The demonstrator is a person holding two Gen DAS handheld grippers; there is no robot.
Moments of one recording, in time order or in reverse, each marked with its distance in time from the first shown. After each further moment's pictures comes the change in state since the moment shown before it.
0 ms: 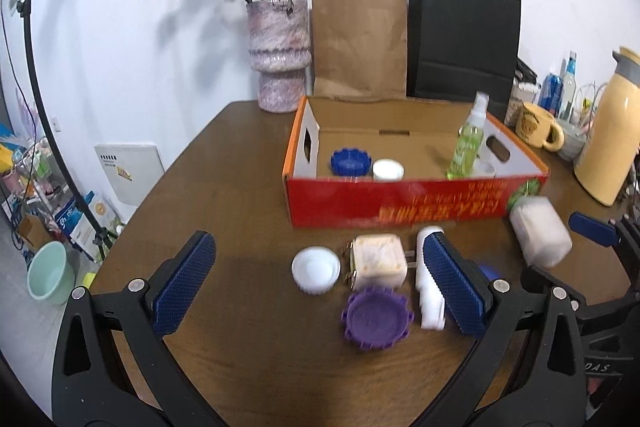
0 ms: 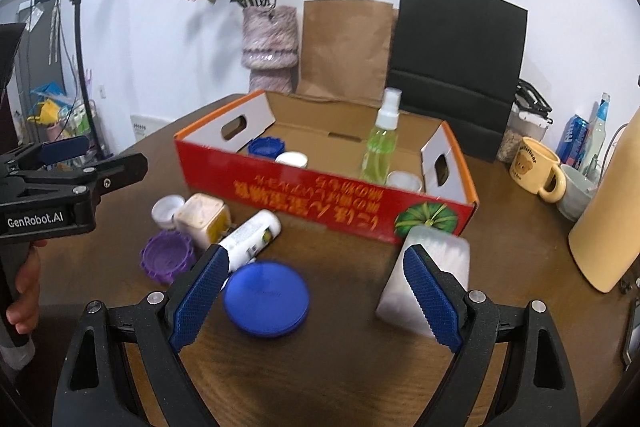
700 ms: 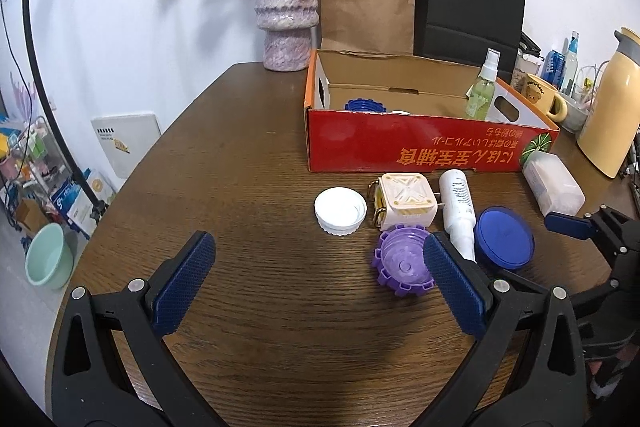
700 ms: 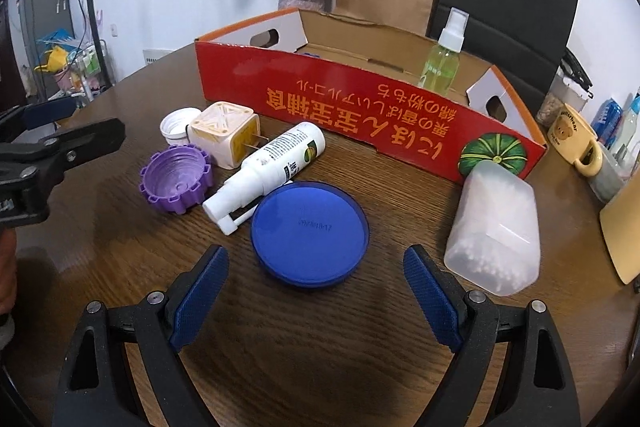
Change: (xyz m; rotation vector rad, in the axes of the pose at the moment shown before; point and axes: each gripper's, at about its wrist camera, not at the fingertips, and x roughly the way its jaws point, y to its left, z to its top) left arm 0.009 0.020 -0.034 -0.012 0.085 -0.018; right arm 0.047 0.029 -0.026 -0.073 0.225 0.041
